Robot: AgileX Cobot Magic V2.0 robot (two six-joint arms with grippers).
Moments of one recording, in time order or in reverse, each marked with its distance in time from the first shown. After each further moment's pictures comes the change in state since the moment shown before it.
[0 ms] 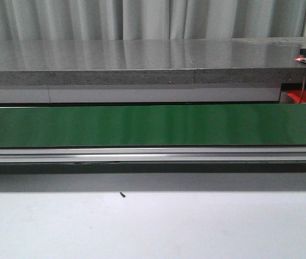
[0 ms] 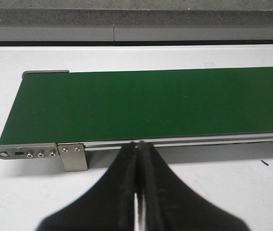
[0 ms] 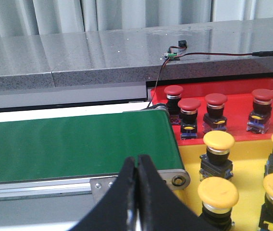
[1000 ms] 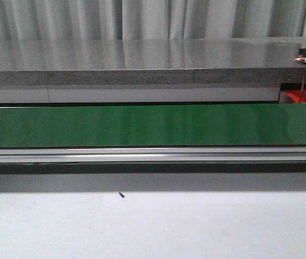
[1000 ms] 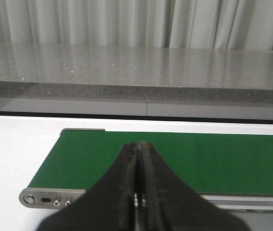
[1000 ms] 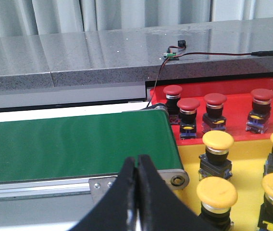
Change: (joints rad) left arm -0.032 -0.340 0.468 0.261 -0.573 -0.251; right arm 0.000 0.000 0.000 0.000 0.000 0.000
